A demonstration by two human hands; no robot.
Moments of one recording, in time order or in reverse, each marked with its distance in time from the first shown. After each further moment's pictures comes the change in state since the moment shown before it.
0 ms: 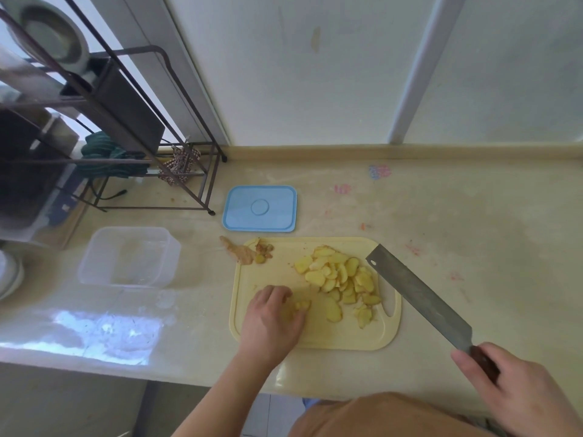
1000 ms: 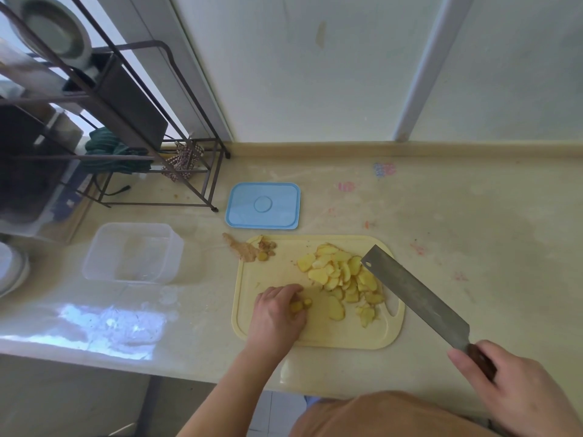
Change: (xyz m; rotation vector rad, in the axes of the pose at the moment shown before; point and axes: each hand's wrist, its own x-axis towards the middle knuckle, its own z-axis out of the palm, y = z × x) left_hand 0.008 0.002 0.008 0.028 -0.051 0.008; right_hand 0.006 0.000 0.004 -0.043 -0.025 -0.035
